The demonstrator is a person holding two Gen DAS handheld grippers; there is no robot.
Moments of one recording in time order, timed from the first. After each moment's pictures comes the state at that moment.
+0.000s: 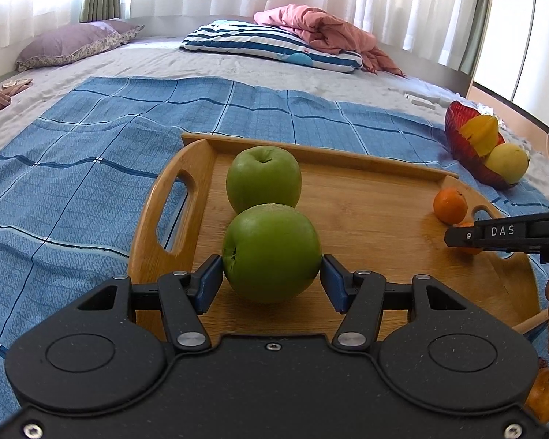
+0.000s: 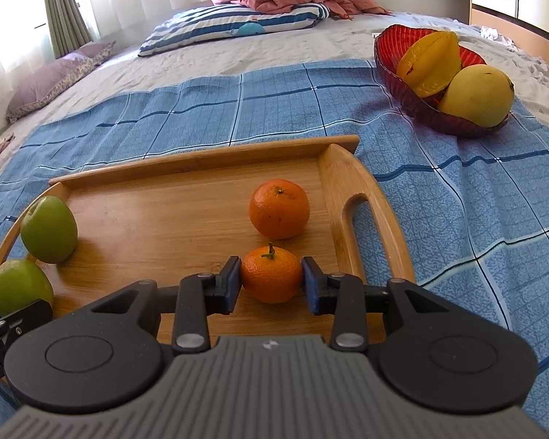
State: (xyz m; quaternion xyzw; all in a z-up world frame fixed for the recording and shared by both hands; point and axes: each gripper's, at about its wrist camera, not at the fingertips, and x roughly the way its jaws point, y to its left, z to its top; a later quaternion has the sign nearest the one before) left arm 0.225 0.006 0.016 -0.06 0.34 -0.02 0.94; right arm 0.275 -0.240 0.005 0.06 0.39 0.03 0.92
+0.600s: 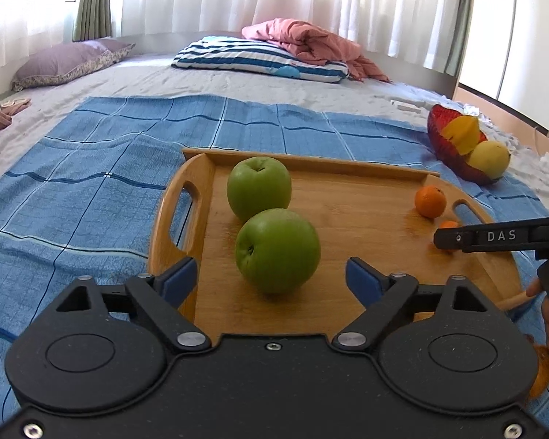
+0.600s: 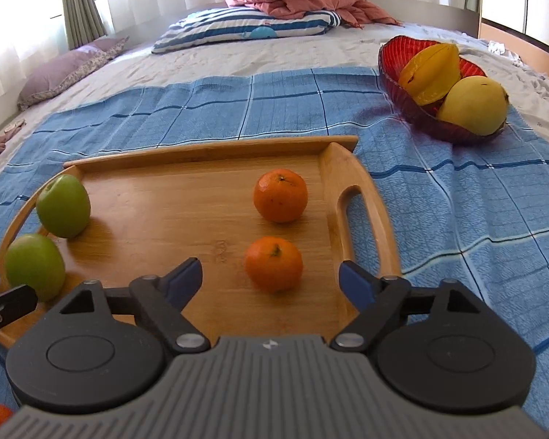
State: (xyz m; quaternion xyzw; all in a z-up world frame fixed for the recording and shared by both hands) left arm 0.185 0.009 0.034 -0.04 0.31 -0.04 0.95; right arm 0.245 -0.244 0.012 0.04 0.38 0.05 0.92
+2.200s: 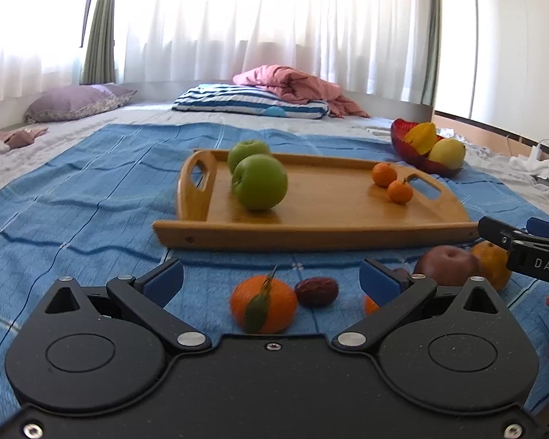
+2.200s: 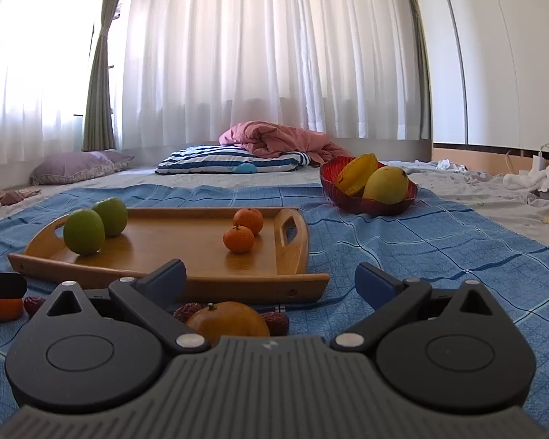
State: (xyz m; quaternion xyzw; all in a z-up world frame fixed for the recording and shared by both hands) left arm 0.036 0.003 0.003 -0.03 0.22 -0.04 0.97; right arm 0.042 -0.264 -0.017 0.01 0.12 0.01 0.99
